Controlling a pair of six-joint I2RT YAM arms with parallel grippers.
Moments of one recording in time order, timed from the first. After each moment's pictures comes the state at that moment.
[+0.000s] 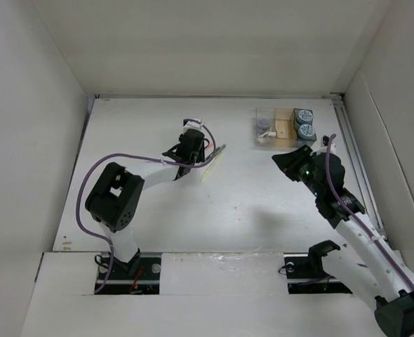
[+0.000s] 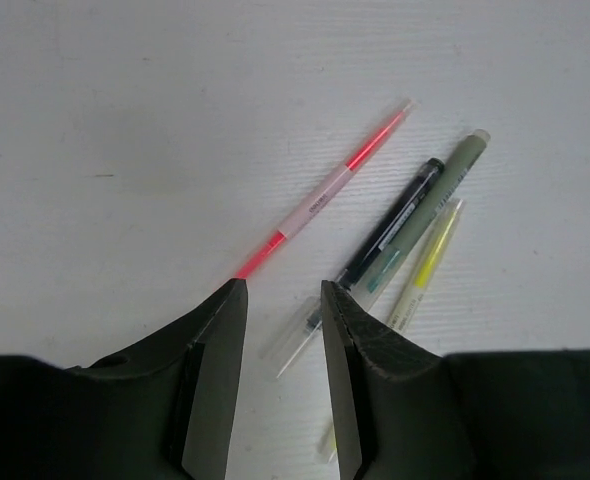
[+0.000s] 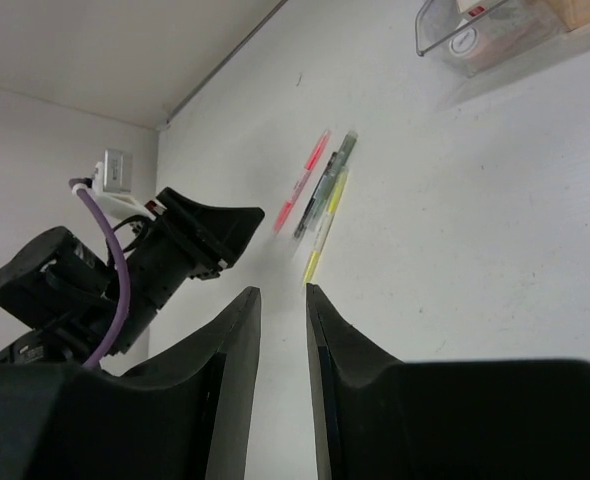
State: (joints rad) left arm -0.59 1.74 1.03 0.07 -0.34 -0.39; right arm 0.34 0.78 0.65 -0.15 0.01 0.93
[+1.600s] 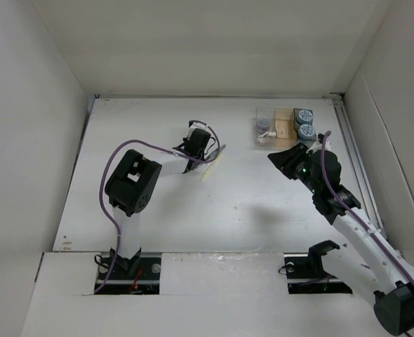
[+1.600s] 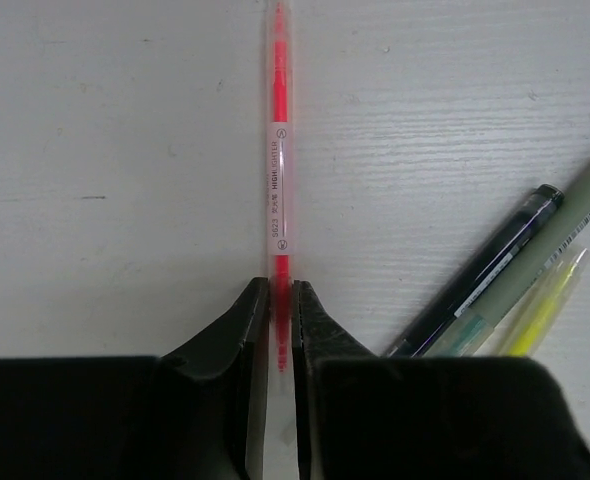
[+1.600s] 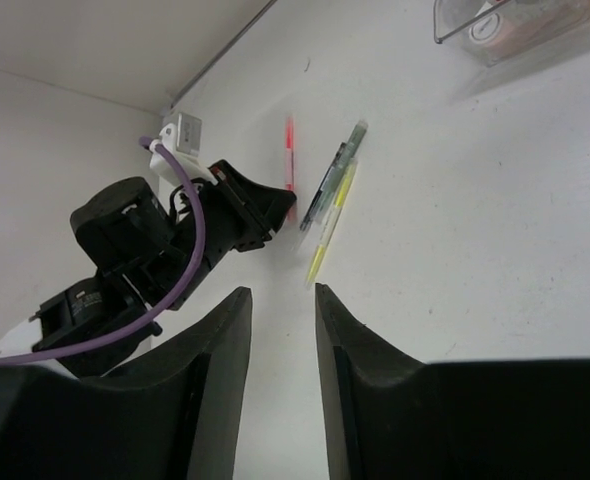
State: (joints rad) left arm -0.58 1.98 1.17 0.04 -0.42 -0.34; right arm 0.34 0.83 0.65 -0.10 -0.03 0.93
